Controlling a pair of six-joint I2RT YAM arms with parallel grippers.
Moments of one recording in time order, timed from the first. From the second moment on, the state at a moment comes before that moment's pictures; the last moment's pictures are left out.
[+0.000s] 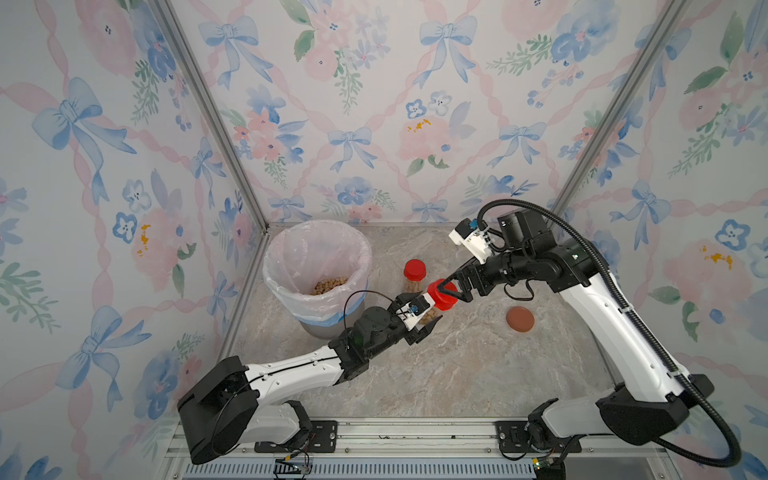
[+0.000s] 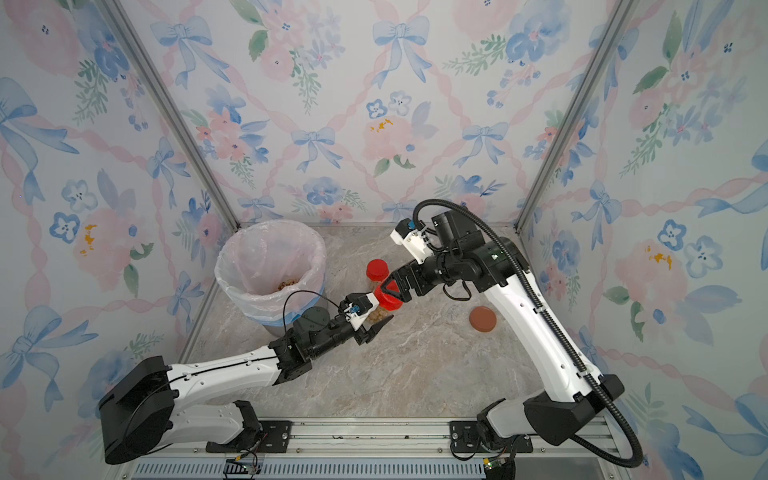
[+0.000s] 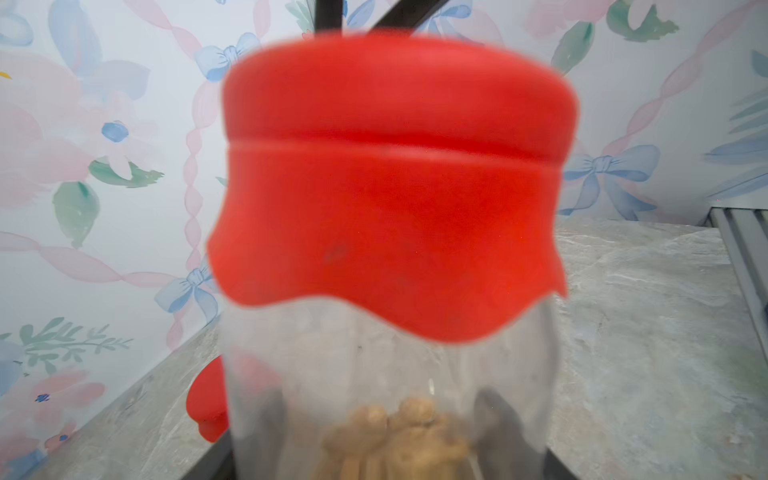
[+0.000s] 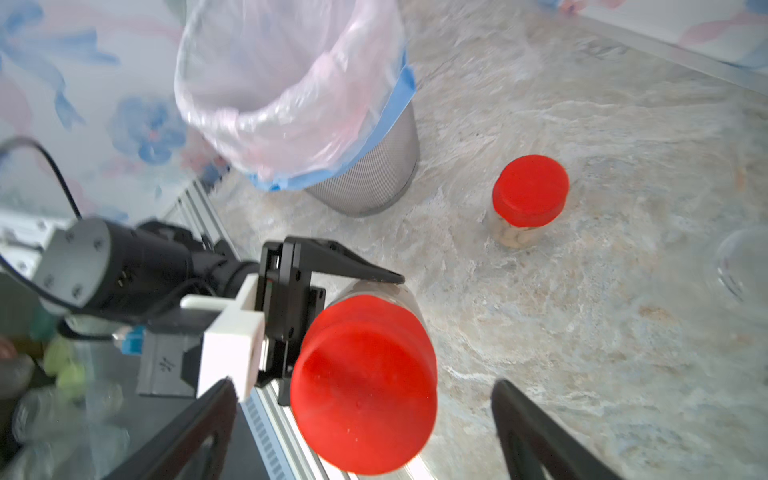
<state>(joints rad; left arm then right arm) -0.94 1.27 0.61 0.57 -0.06 0.26 0.48 1.37 1.74 -1.14 -0.48 0.12</state>
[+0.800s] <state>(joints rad) -0.94 1.32 0.63 0.58 -0.27 0.37 0.58 1.35 1.60 -1.02 -0.32 0.91</state>
